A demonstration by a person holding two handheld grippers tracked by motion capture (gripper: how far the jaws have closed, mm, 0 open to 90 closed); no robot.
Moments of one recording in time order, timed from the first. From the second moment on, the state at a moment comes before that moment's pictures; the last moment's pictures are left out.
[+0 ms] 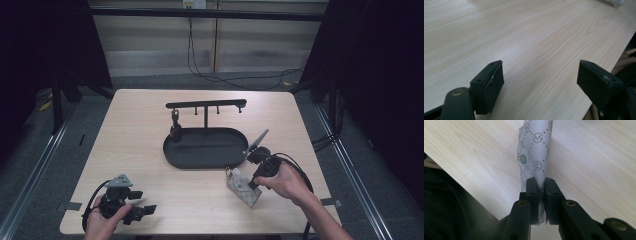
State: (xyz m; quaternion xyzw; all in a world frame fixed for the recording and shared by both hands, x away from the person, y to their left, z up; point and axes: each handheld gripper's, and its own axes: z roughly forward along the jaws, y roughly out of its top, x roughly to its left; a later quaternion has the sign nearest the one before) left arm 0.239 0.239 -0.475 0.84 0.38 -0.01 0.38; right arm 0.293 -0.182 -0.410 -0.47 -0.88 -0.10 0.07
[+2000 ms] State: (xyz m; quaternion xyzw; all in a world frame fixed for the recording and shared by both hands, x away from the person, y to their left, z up) left arm 0.238 0.238 -0.475 0.84 0.38 -0.02 0.38; right arm 0.371 -0.180 -0.350 -0.52 -0.85 -0.12 0.01
